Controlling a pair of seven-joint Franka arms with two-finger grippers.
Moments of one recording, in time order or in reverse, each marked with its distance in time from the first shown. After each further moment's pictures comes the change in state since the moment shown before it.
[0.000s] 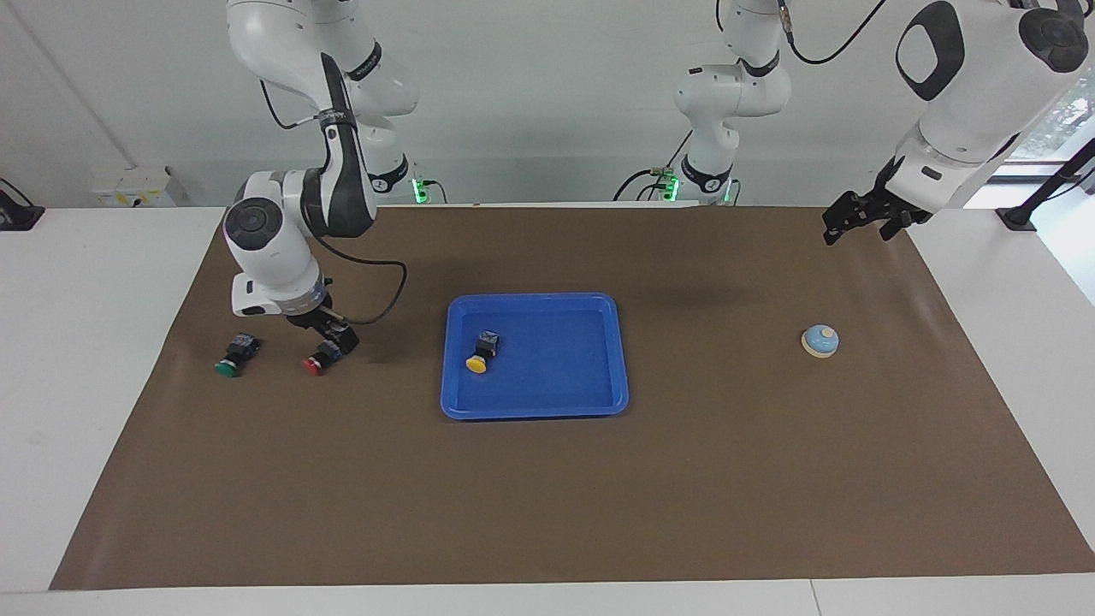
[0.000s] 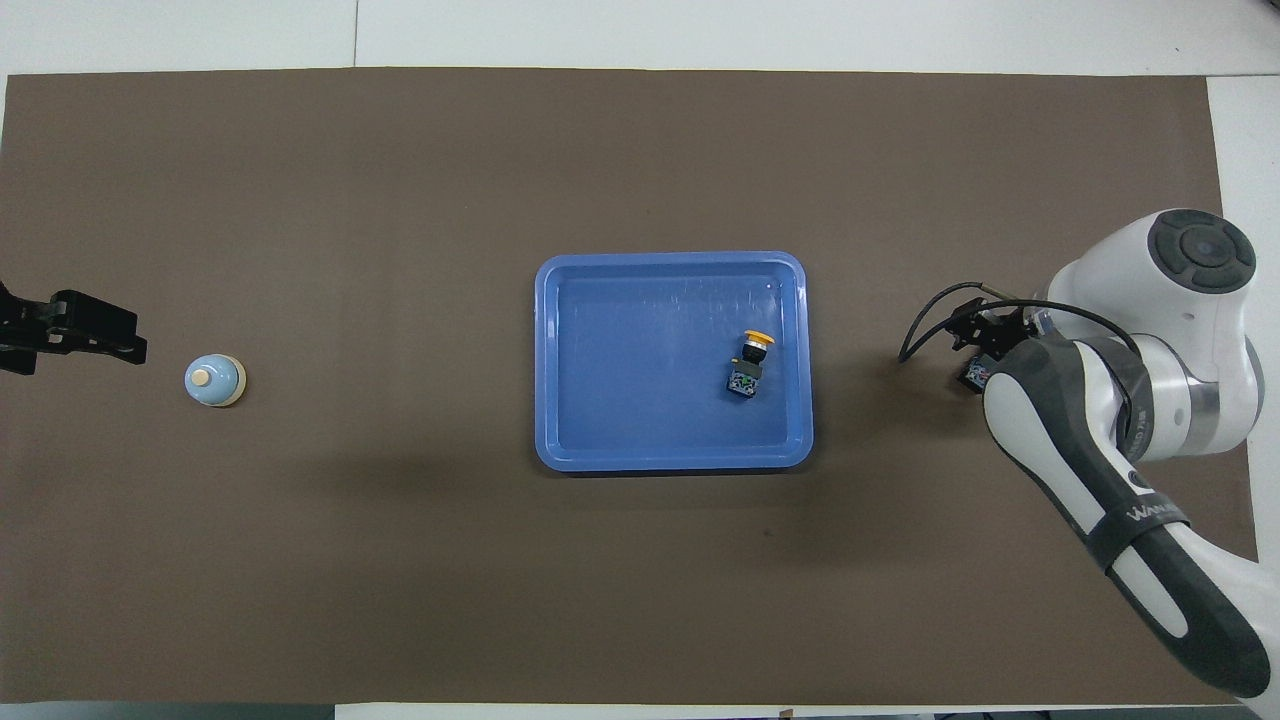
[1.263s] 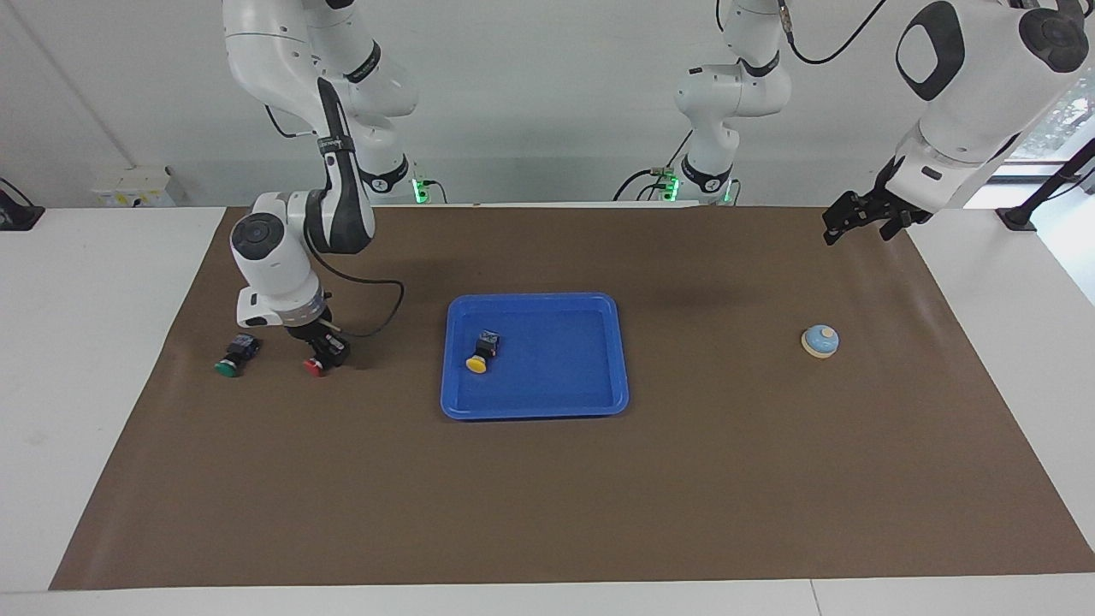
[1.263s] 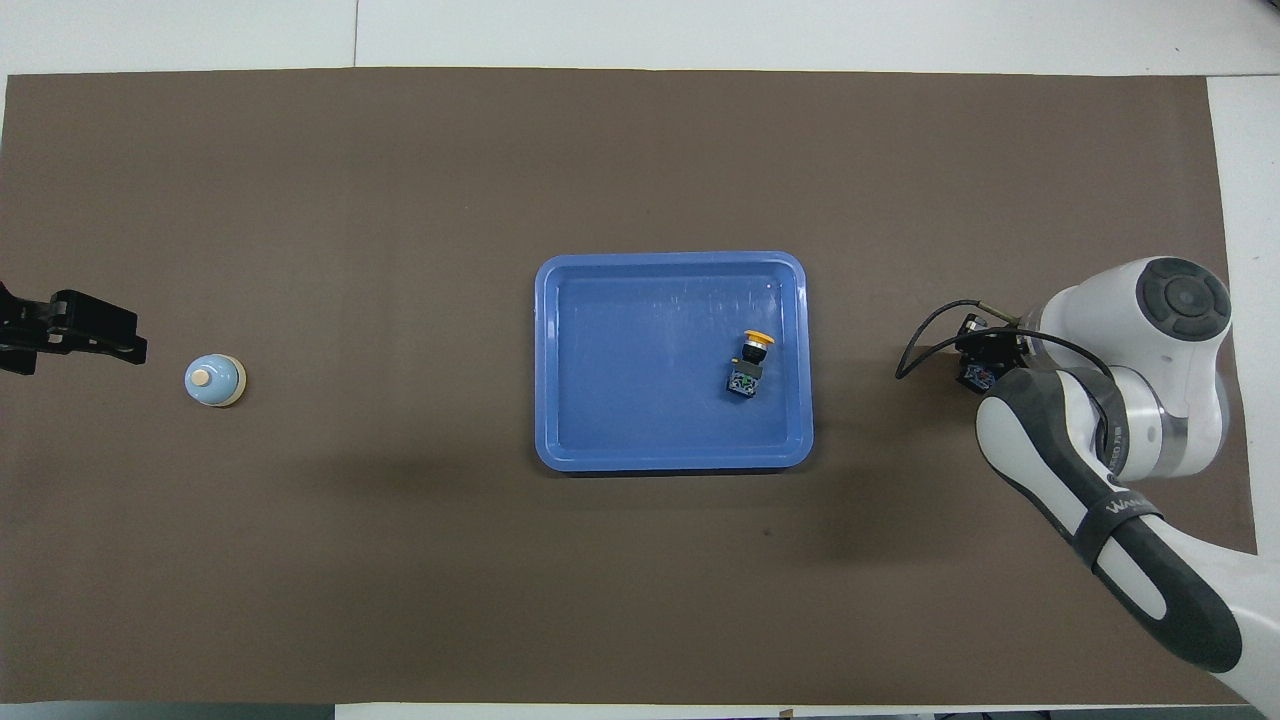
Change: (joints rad) left arm 0.000 0.000 0.000 0.000 0.000 0.000 0.000; right arm -0.049 0.042 0.015 -0.082 -0.003 0.192 -0.029
